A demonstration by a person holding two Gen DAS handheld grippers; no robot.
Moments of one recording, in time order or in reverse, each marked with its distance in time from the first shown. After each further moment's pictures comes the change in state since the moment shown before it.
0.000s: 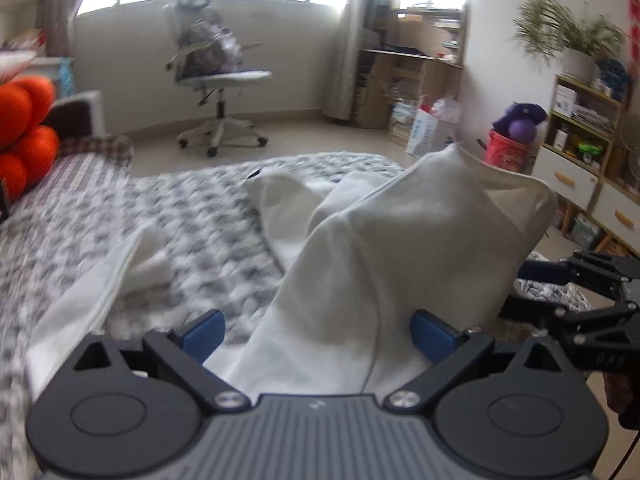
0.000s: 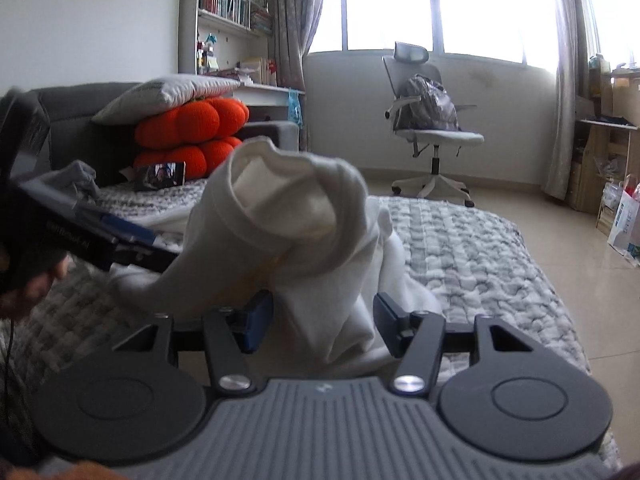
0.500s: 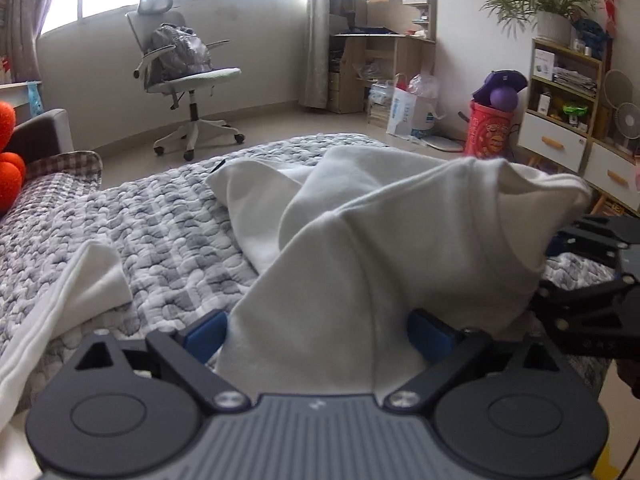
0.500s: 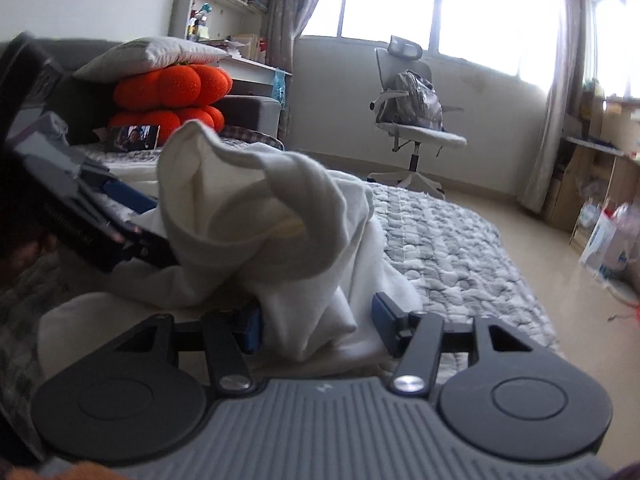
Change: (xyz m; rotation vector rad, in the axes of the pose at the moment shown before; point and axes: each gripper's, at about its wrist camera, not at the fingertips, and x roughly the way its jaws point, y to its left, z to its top) left arm 0.033 -0.012 -0.004 0.088 0.028 -0.025; right arm 0.028 -0.002 -0.010 -0.067 0.031 -0.083
